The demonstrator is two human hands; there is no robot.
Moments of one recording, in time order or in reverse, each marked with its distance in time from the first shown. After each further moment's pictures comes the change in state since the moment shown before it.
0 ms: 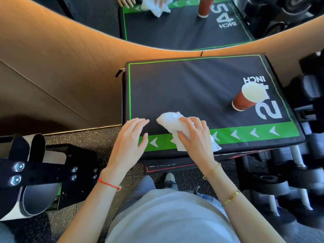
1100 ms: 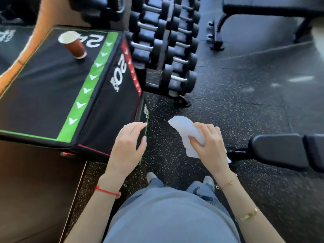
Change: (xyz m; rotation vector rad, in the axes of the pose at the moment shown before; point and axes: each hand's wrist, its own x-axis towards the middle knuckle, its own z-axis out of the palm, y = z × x) left_hand -0.197 0.014 -0.022 -0.101 -0.592 1.094; right_hand -0.427 -0.243 0.028 -0.094 0.769 1.106
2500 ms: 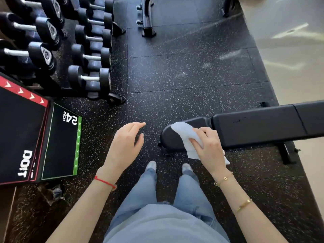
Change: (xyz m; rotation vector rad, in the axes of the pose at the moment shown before) left_hand 0.094 0.444 0.323 -0.018 -0.233 0.161; right_hand -0.058 0.463 -0.333 -0.178 0.024 0.142
